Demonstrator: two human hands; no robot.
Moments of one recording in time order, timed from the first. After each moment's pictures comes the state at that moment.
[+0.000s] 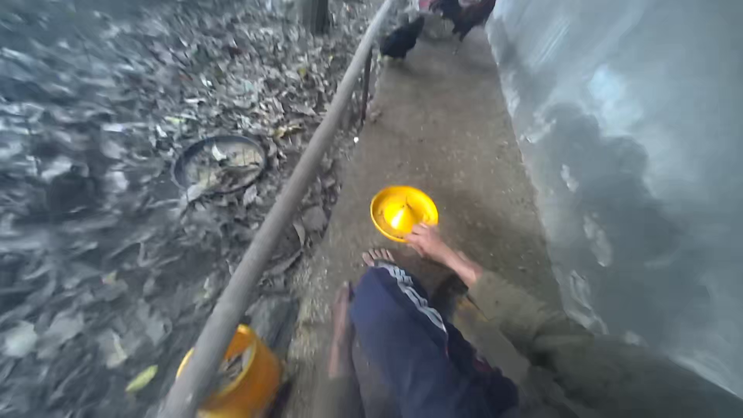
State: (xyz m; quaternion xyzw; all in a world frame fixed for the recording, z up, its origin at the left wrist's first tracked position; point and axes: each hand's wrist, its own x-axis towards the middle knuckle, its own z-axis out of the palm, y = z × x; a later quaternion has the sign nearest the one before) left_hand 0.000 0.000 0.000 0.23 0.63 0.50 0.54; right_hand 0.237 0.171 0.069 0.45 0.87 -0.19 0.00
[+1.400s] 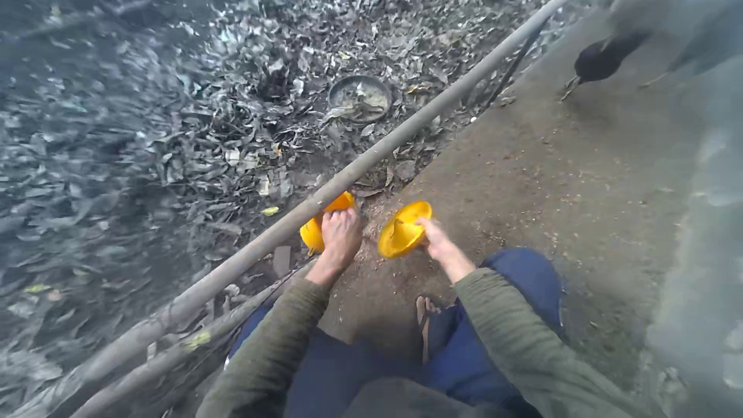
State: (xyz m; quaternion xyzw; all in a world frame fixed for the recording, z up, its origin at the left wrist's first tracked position) left_hand -0.093 -0.078 0.142 0.47 0.87 -0.03 0.13; right_hand 0.084 0.050 0.080 0.60 0.36 -0.70 -0.13
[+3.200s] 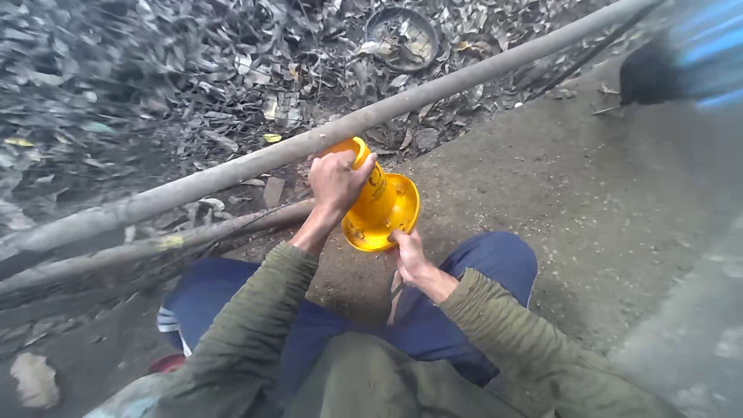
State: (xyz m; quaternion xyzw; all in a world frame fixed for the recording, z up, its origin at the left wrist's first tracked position) left_hand -0.080 -0.092 0.148 0.34 0.89 0.29 0.02; right_hand 0.100 -0.046 0.092 0.46 0.34 -0.81 -0.14
